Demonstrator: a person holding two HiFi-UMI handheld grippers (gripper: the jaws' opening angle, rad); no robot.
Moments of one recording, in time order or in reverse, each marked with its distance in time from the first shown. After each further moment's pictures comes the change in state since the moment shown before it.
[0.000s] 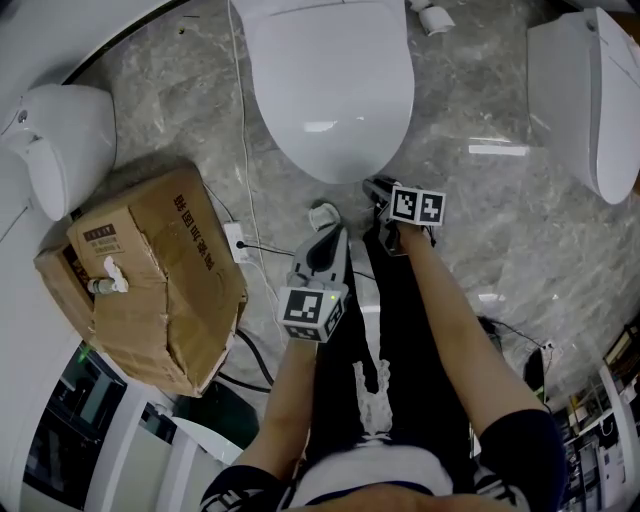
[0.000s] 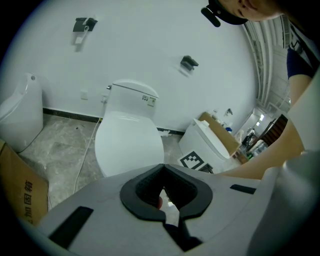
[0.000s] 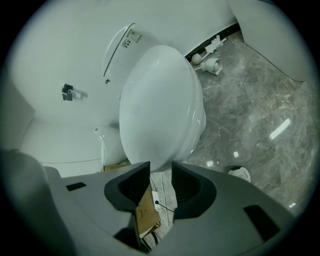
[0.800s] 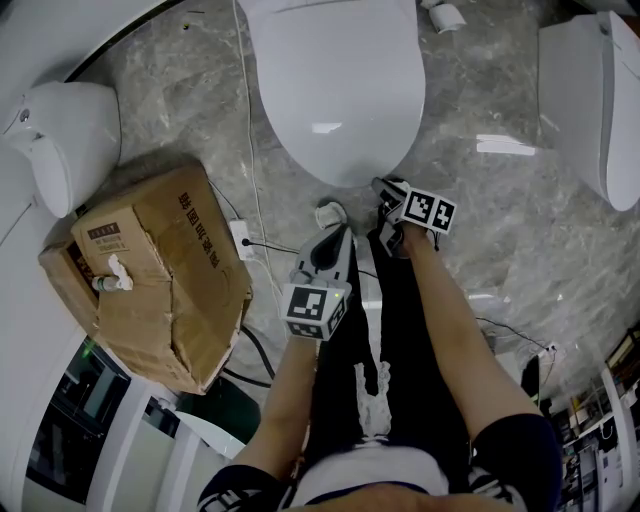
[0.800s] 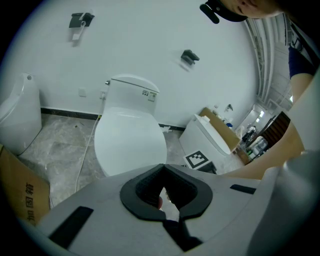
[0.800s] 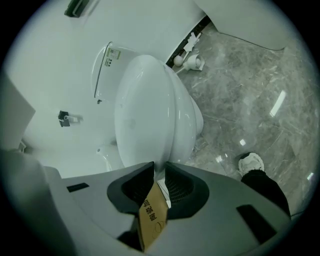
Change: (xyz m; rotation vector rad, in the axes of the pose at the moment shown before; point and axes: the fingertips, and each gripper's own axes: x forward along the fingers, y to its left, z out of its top) left arm 0.014 0.011 -0.008 0.014 0.052 -0.003; right arm 0.005 -0.009 0.007 0.226 -0.109 0.067
